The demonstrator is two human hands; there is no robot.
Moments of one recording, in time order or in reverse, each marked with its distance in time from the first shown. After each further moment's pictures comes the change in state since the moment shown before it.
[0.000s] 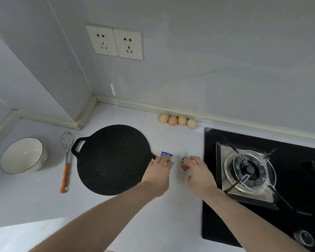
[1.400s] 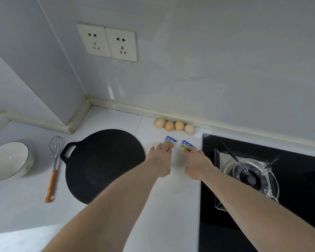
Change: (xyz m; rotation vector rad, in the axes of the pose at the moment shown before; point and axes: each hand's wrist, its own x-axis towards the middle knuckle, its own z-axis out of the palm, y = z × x) left_hand 0.086 0.000 -0.032 0.196 -0.149 -0.027; right_hand 0.077 0.004 -0.037 -0.242 -0.201 0.025
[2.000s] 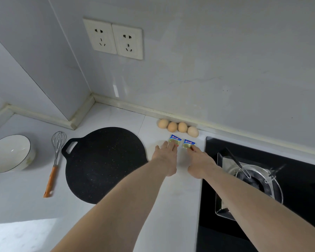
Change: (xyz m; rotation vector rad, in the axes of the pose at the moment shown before) left_hand 0.015 0.014 -0.005 -0.032 -0.040 -0.082; right_hand 0.006 0.004 -0.016 0.045 -0.010 -0.013
